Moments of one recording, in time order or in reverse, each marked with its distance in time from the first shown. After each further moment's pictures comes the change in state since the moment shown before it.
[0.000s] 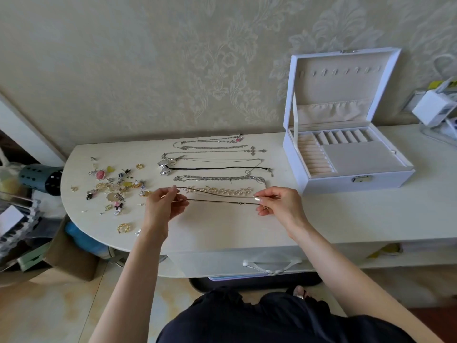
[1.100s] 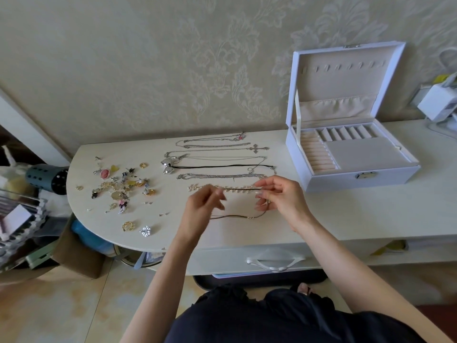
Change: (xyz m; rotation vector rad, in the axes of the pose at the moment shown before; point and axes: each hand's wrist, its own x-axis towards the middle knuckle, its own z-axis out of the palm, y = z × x) left_hand -0.043 -0.008 0.044 0.348 -0.304 0.344; right_hand -0.008 -0.019 0.001 0.090 -0.120 -0.081
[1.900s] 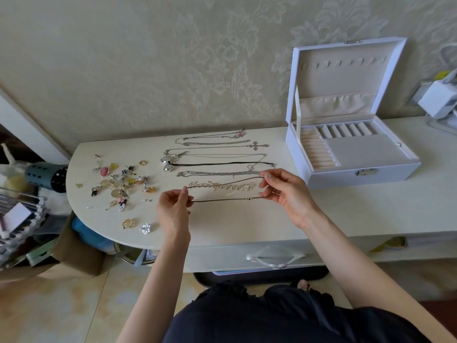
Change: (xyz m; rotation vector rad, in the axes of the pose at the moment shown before) left_hand 0.005 -0.019 -0.017 -0.221 0.591 -0.306; right_hand 0.004 -0.002 -0.009 0.341 -0.064 0.054
